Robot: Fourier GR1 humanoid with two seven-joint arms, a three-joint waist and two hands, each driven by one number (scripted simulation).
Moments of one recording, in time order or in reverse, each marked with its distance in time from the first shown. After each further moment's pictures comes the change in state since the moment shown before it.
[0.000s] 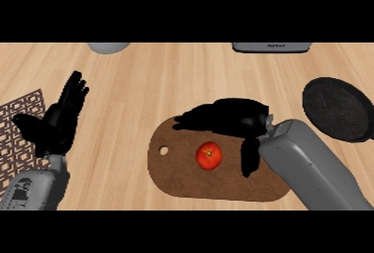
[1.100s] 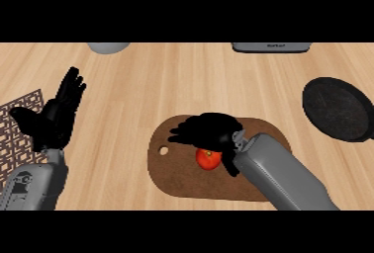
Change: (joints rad) left arm -0.040 -0.018 0.062 0.047 -0.027 -0.042 -0.005; right arm 0.030 0.113 0.106 0.116 0.385 -0.070 -0.045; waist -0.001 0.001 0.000
